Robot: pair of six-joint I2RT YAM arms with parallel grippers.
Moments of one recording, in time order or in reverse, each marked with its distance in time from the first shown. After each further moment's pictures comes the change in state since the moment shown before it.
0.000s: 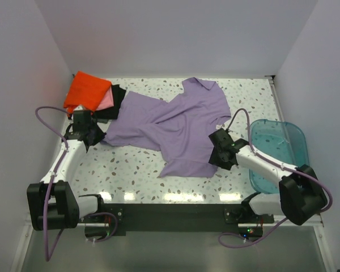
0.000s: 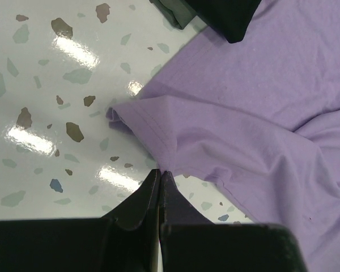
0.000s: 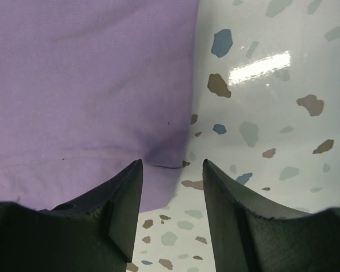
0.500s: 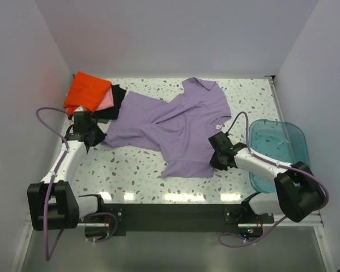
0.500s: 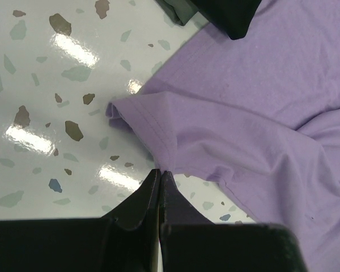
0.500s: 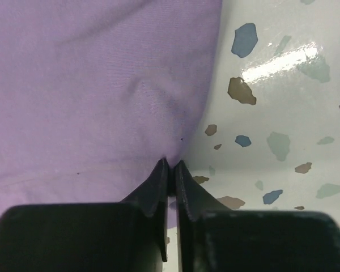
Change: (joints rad) left arm 0.000 -0.001 -0.017 0.014 0.006 0.000; right arm 0.000 0.043 -0.084 0.159 -0.049 0.077
